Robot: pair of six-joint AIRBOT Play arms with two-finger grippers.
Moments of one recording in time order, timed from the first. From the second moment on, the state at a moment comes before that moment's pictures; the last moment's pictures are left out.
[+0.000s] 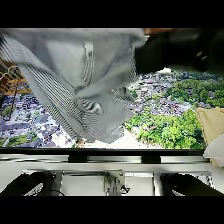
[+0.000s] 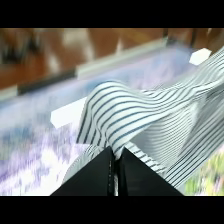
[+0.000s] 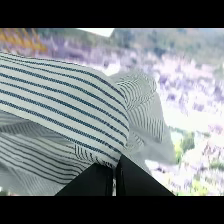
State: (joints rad) left arm -0.35 -0.85 1.74 1.33 -1.24 -1.39; right arm 0.69 -1.19 2.01 -1.68 1.50 1.74
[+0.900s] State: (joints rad) left arm -0.28 -0.87 0.98 1.25 -1.15 -1.56; right arm 0.68 -1.44 1.70 -1.45 1.58 1.80
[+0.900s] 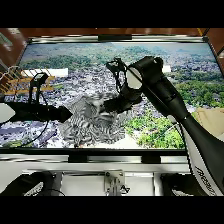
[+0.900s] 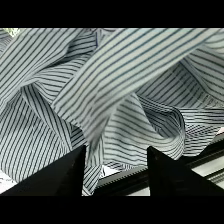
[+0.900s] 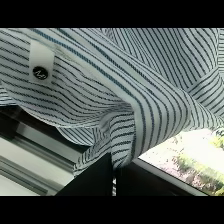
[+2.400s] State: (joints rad) left arm -0.17 -1.17 1.39 0.93 -1.06 -1.24; right arm 0.67 -1.39 1.81 -1.83 1.56 1.72
